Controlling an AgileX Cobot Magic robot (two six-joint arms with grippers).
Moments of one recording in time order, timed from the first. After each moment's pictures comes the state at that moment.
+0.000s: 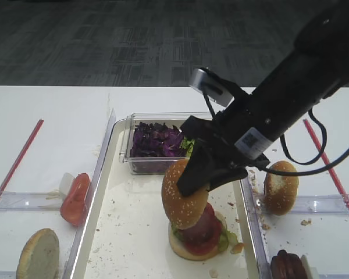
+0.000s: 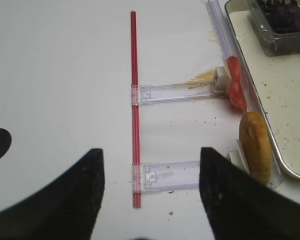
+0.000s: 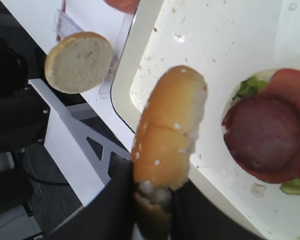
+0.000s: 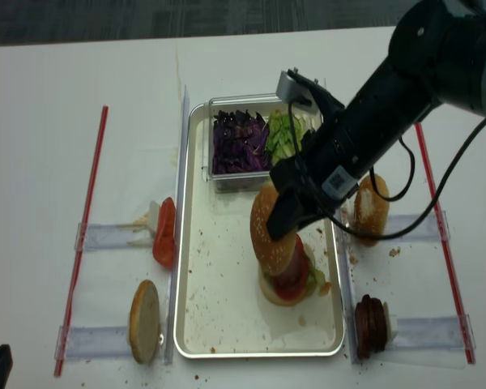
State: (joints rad) left arm -0.01 -0.02 -0.49 0.04 1.18 -0.03; right arm 0.38 1.72 -1.07 0.92 1.13 -0.57
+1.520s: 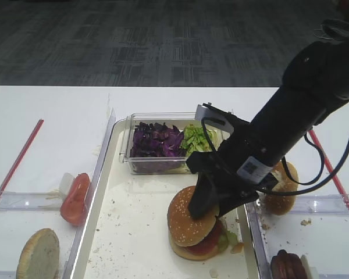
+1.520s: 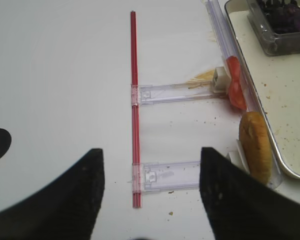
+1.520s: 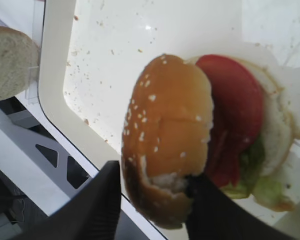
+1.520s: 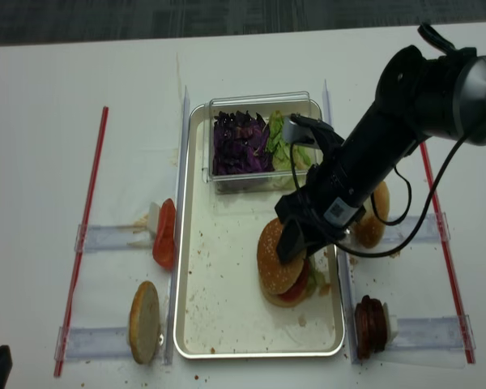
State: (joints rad) left arm -0.01 -0.02 -0.49 0.04 1.18 -0.03; right arm 0.38 1.81 -1.02 0.86 1.01 -0.57
